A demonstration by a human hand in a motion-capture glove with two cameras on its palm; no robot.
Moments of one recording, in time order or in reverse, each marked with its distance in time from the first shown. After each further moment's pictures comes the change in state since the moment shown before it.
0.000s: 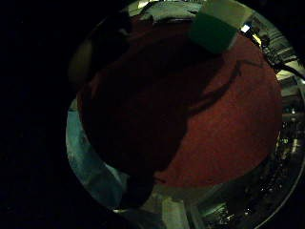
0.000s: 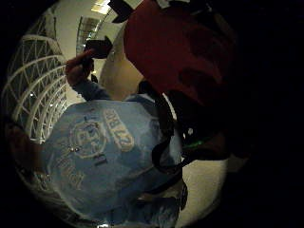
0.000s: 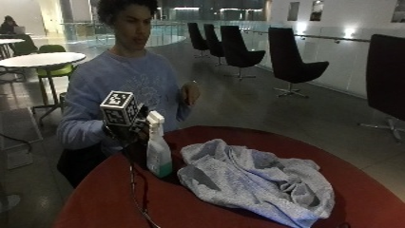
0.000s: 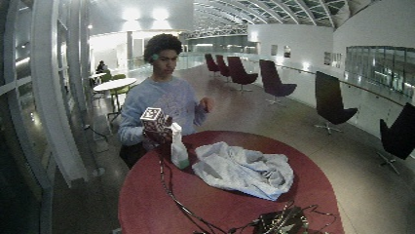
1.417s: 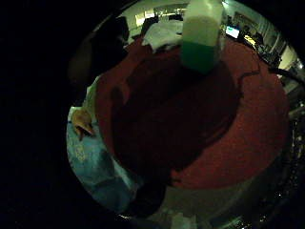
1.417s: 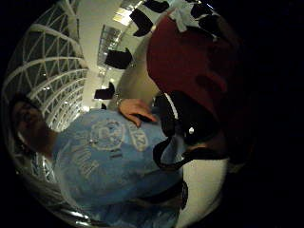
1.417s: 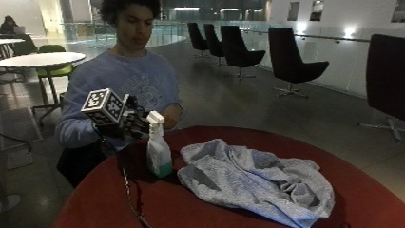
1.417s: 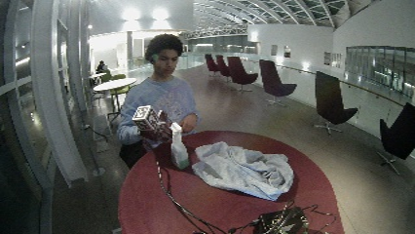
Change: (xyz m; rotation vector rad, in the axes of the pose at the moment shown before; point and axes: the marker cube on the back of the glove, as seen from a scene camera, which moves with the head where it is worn) arm 0.013 0.006 -0.037 0.268 -0.251 -0.034
